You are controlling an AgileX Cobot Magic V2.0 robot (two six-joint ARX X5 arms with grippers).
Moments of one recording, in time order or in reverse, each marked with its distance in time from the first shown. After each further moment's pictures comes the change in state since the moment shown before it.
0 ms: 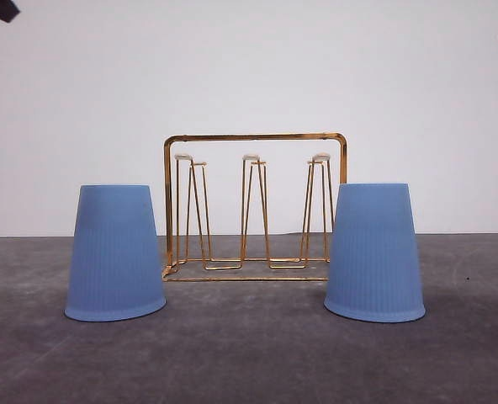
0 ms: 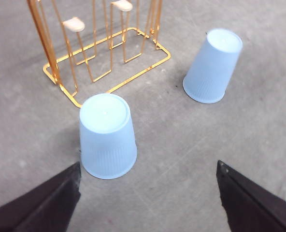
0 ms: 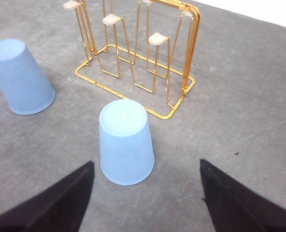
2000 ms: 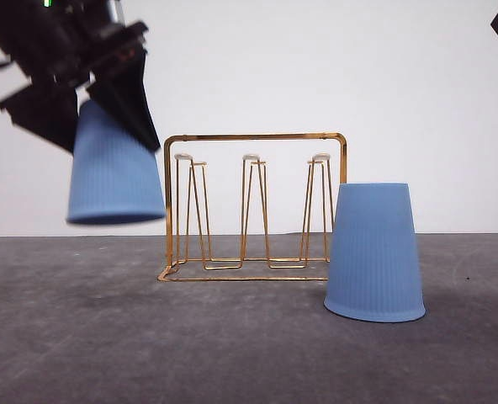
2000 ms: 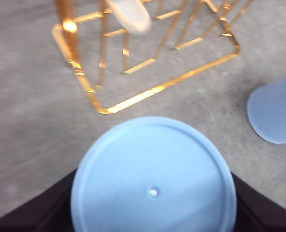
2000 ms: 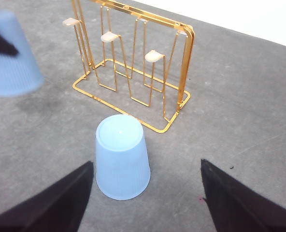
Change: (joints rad) left_arx -0.054 0.712 0.349 0.106 -0.169 -0.174; right_arx 0.000 0.000 0.000 0.045 -0.001 0.000
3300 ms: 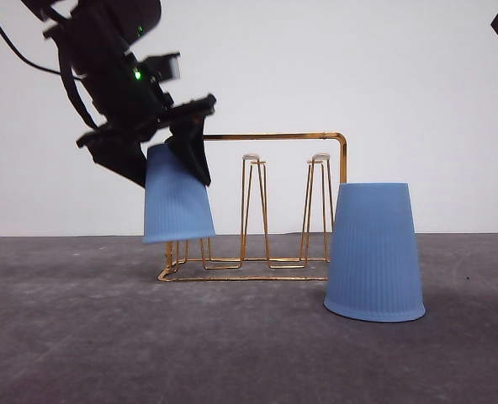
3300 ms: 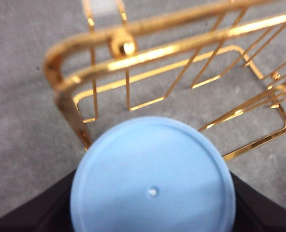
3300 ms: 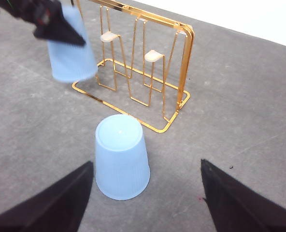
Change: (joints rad) left_arx -0.024 0.353 0.180 0.235 -0.099 -0.055; right_arx 0.000 0.000 0.000 0.000 0.001 0.000
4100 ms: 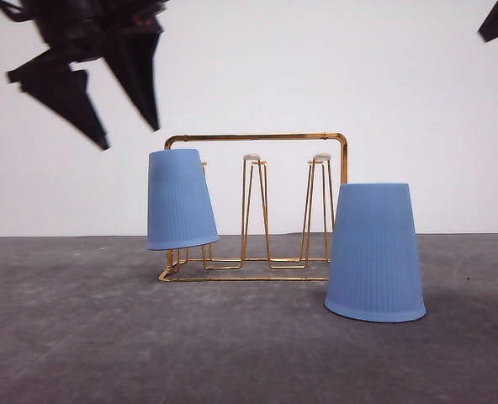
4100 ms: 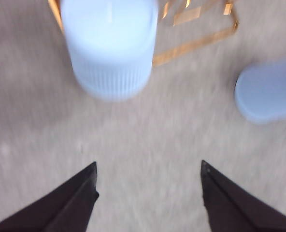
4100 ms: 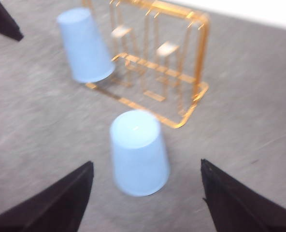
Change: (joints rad) left_arx -0.001 -0.240 0.043 -0.554 0.115 0.001; right_arx 0.000 0.062 0.000 0.001 -0.061 0.061
